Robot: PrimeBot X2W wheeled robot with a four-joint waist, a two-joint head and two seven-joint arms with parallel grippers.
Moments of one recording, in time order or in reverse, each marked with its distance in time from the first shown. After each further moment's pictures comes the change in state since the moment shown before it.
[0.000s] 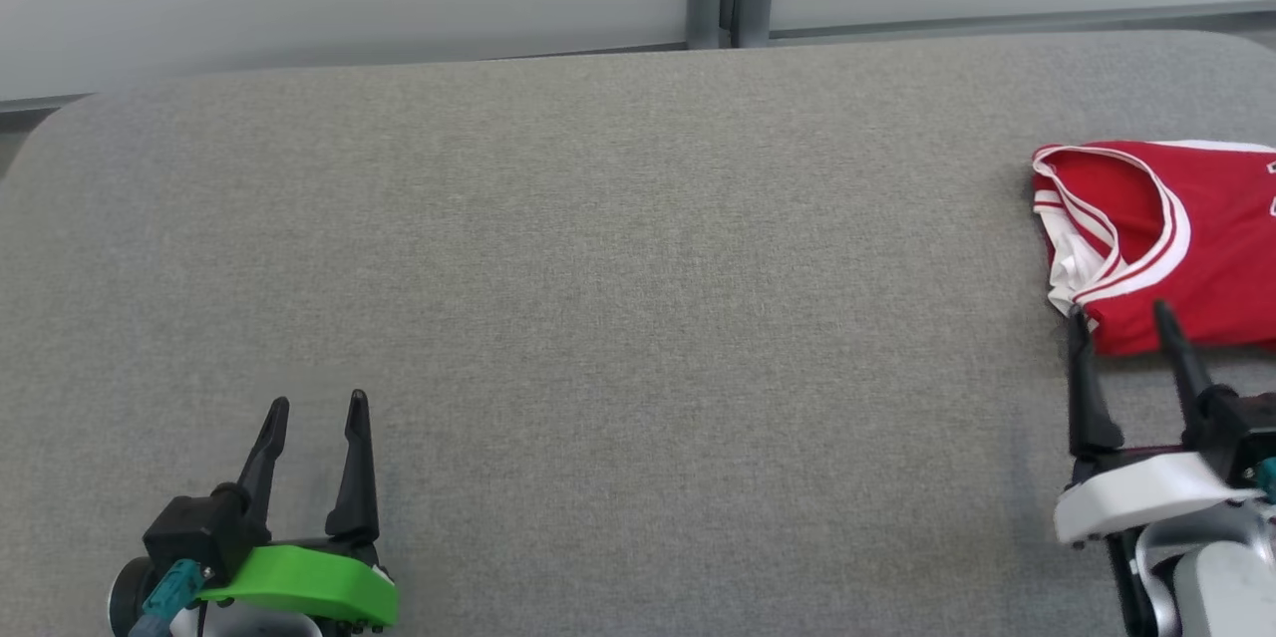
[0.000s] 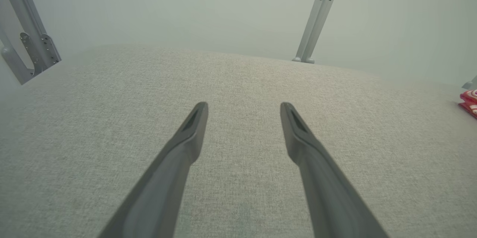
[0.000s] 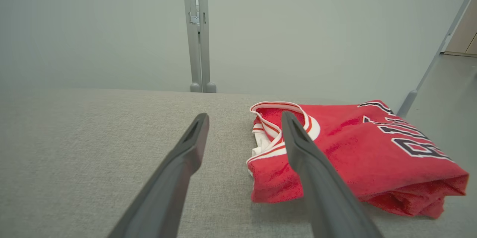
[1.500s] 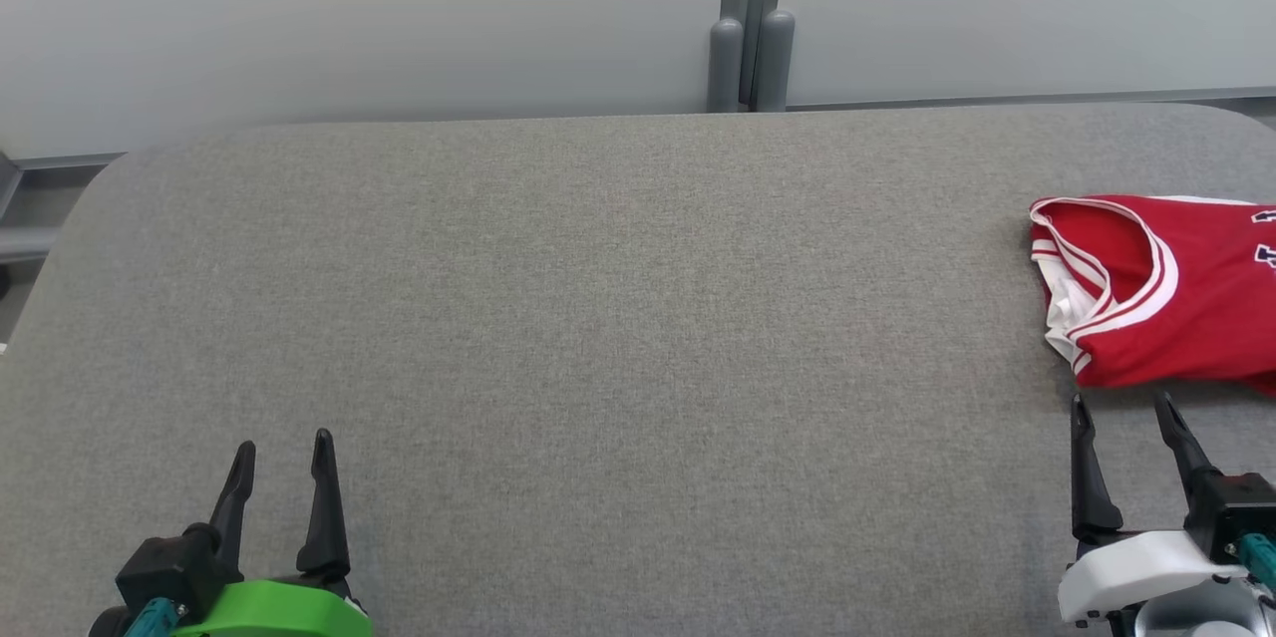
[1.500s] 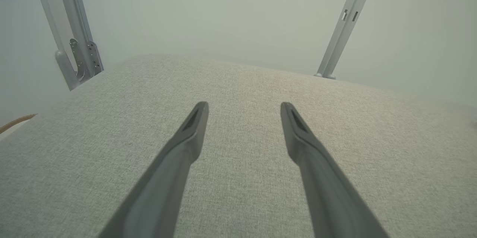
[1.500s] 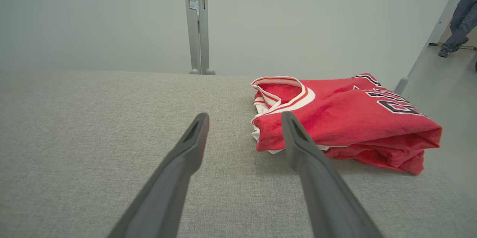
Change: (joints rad) left arm 0.042 -0.100 0.200 0.063 0.125 -0.119 -0.001; right arm 0.128 0.088 -0.073 0.002 -0.099 0.000 0.000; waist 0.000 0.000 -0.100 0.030
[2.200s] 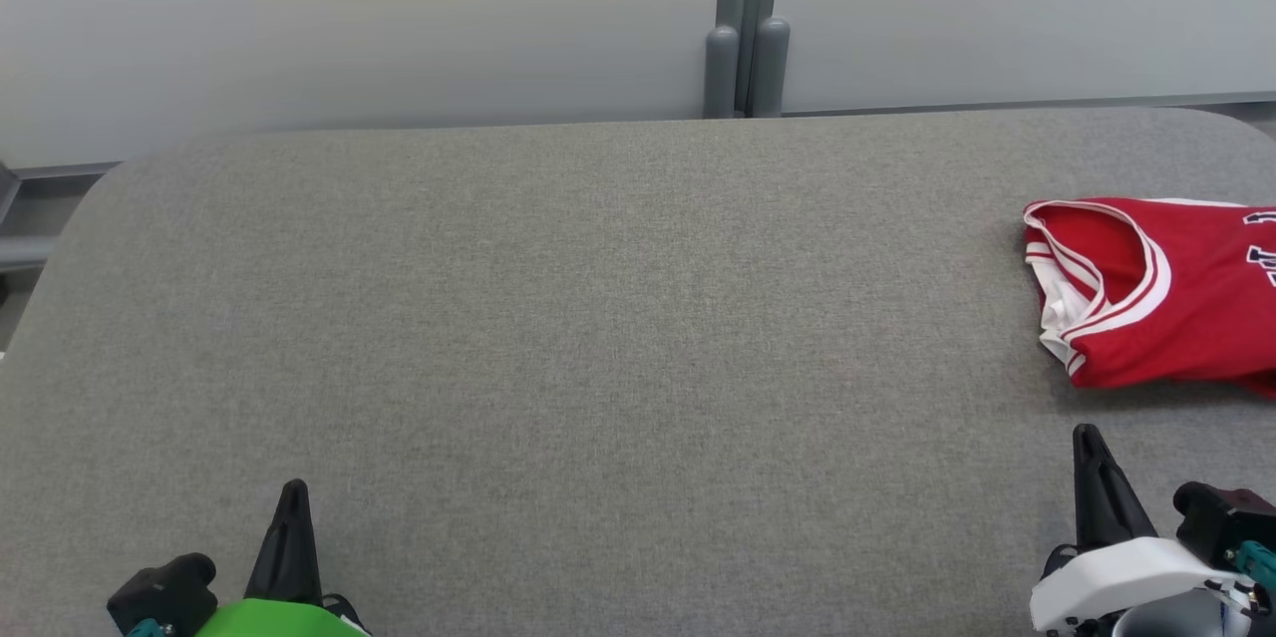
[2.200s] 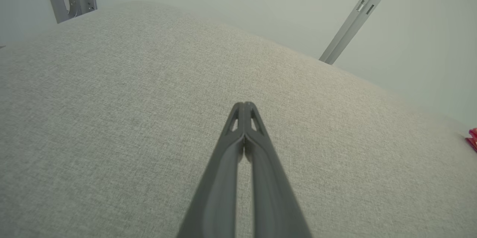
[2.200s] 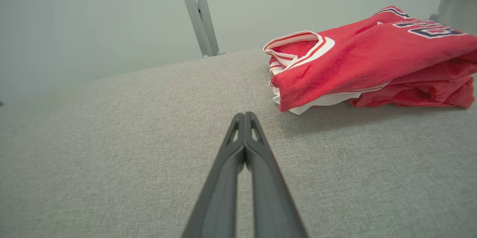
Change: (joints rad) left arm 0.019 -0.022 0.004 0.069 -0.155 -0.004 0.058; right arm 0.007 0.021 0.047 0.061 0.199 0.001 0.057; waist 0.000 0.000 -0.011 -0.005
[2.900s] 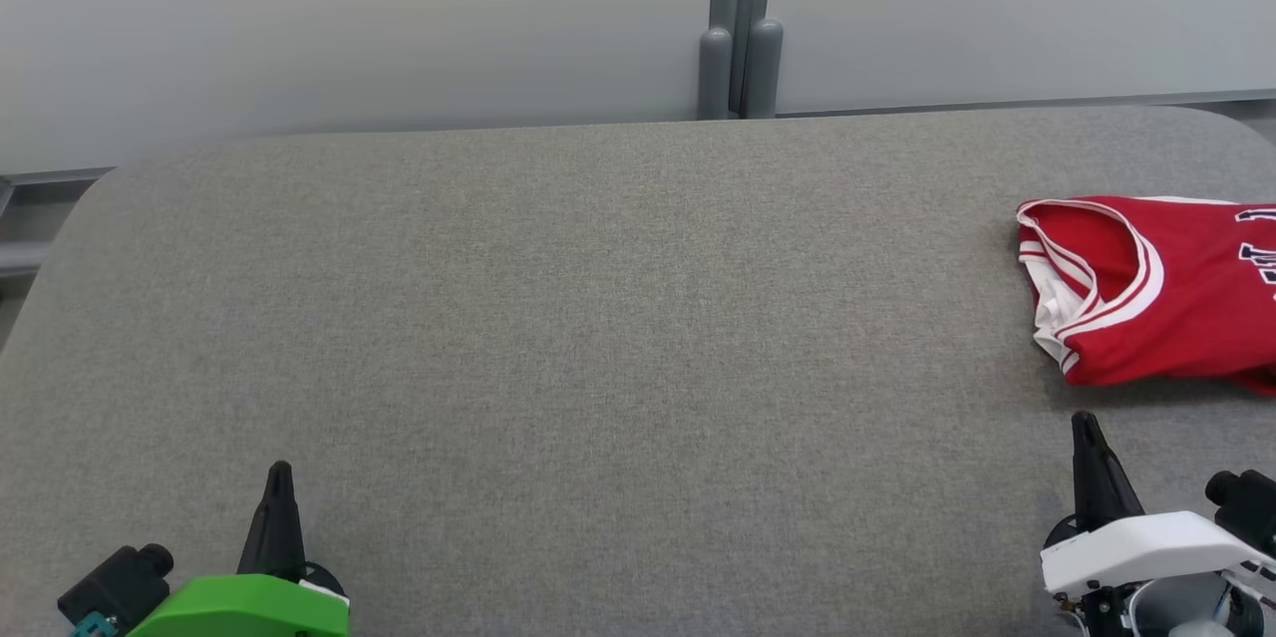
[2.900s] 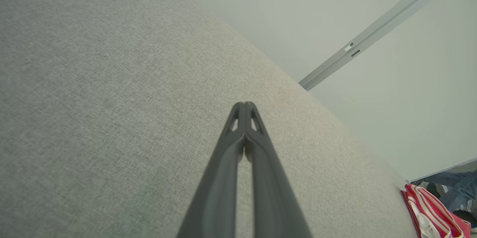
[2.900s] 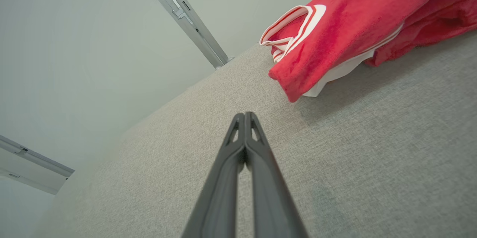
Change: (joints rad) left arm -0.029 -0.007 0.025 -0.024 -0.327 0.000 0.091; right arm -0.034 -0.004 0.020 0.000 0.405 0.000 0.084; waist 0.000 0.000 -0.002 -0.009
